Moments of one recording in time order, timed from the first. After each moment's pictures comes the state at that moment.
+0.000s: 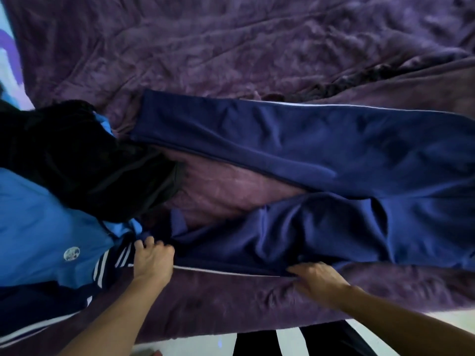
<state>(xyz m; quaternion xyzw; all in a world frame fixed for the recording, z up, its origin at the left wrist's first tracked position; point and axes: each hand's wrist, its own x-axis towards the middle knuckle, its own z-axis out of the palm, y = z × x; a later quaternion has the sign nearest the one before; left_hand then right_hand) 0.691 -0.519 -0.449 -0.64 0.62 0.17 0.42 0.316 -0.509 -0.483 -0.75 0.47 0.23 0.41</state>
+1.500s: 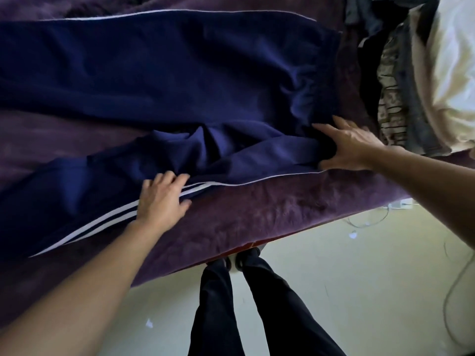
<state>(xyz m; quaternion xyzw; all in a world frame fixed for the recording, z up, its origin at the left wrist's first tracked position) 0.290 -0.513 -0.538 -0.59 0.78 0.16 0.13 -0.117 -0.570 -0.494 -0.67 0.66 0.24 0.24</state>
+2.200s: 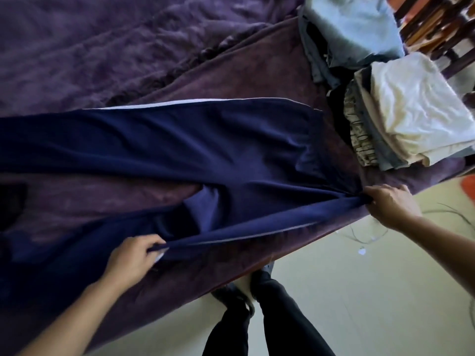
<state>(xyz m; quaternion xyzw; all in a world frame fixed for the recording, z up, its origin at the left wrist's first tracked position) 0.407 -0.490 -0.445 -0.63 0.69 0.34 0.07 -0.144 -0.443 -0.437 -0.60 0.78 0.13 0.11</state>
